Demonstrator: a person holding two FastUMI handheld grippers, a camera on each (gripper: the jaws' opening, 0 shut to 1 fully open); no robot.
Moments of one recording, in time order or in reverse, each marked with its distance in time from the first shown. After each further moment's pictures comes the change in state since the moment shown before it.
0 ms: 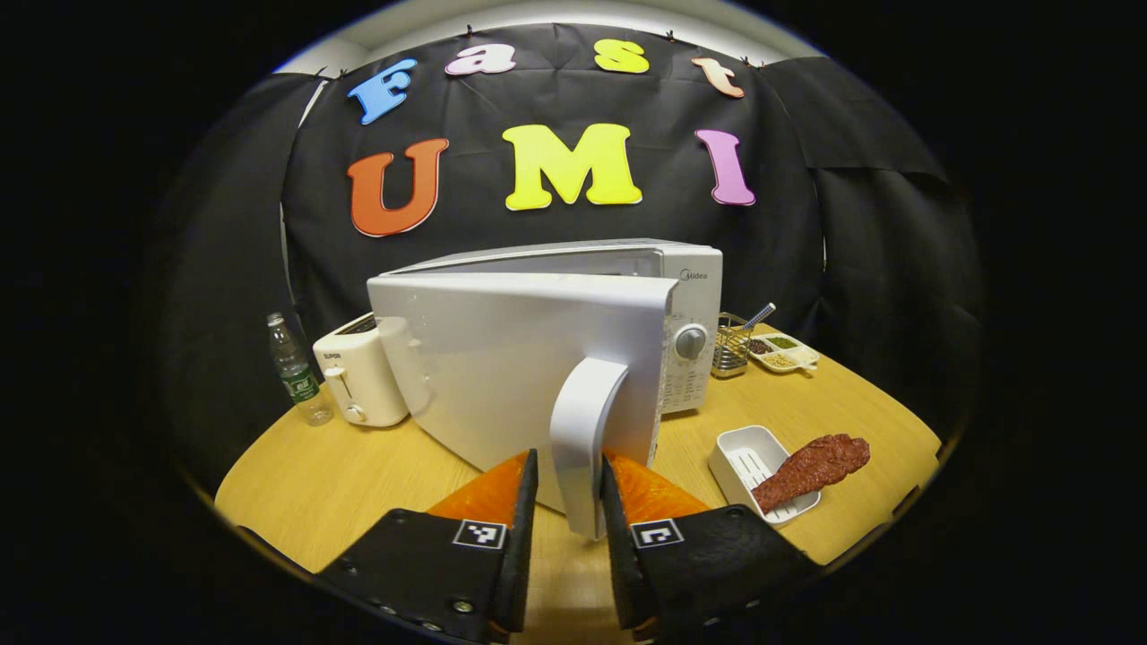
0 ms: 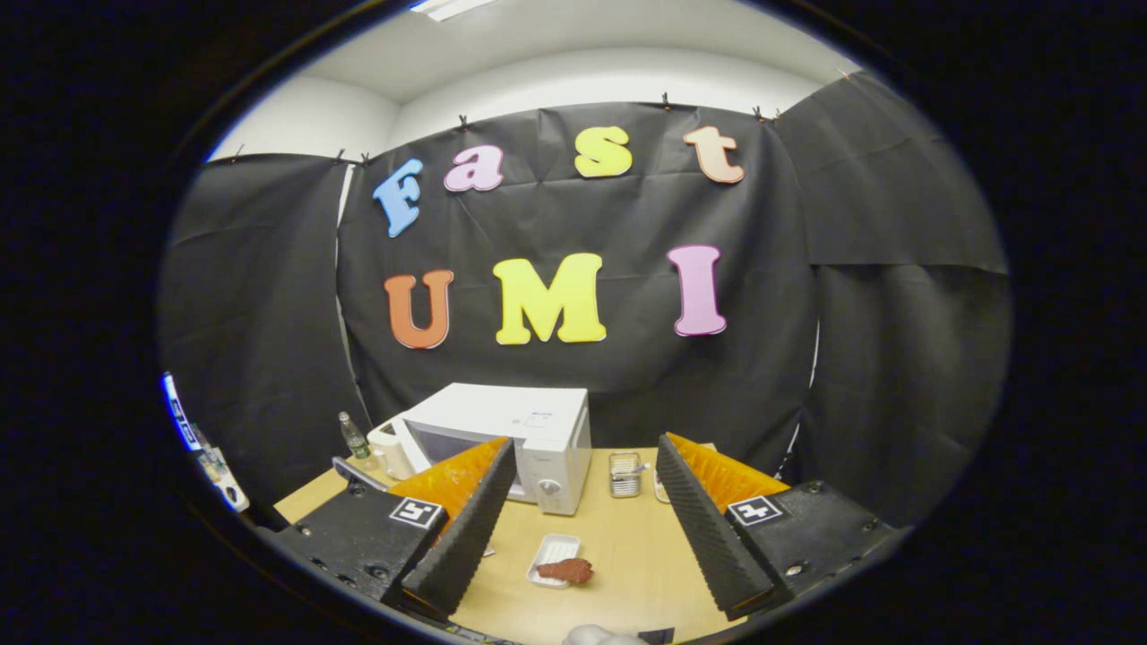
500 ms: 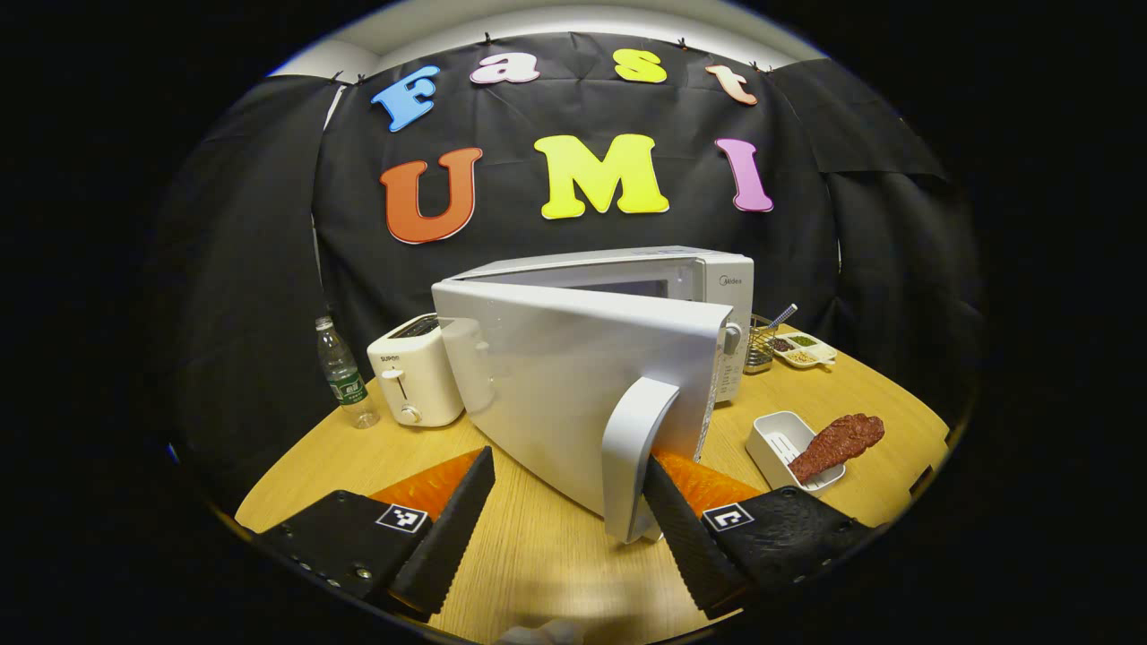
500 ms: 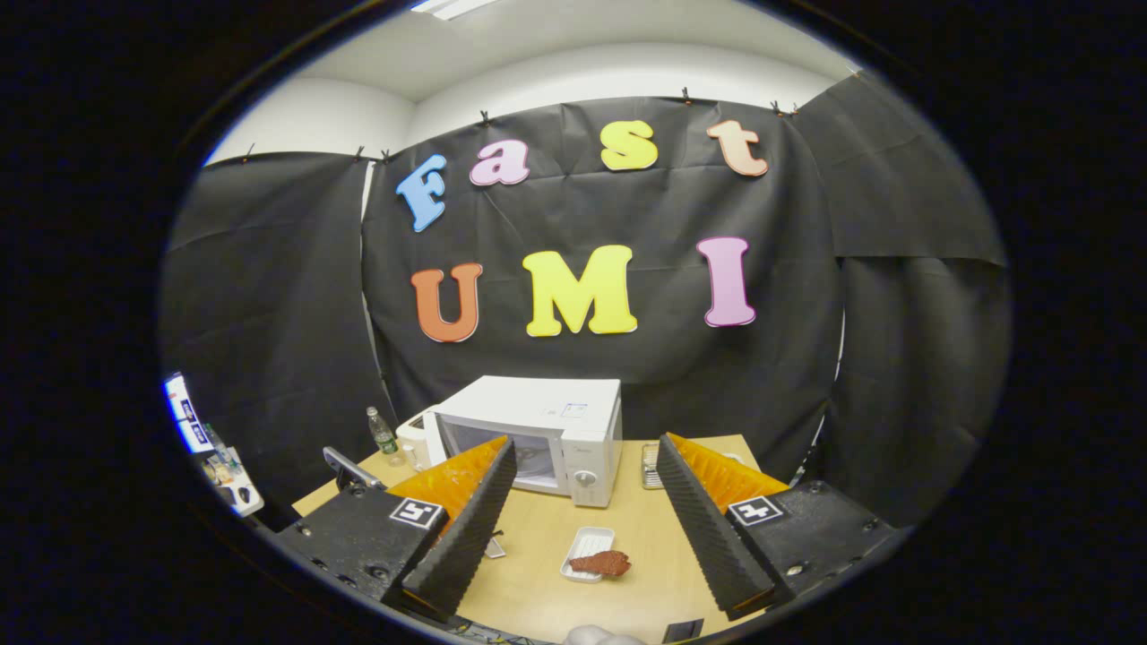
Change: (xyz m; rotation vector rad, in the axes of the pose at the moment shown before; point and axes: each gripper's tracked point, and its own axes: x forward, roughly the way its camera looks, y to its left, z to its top) left arm -0.036 0.051 -0.001 0.006 -0.022 0.052; right arm -0.003 0.043 -0.016 0.005 0.028 0.069
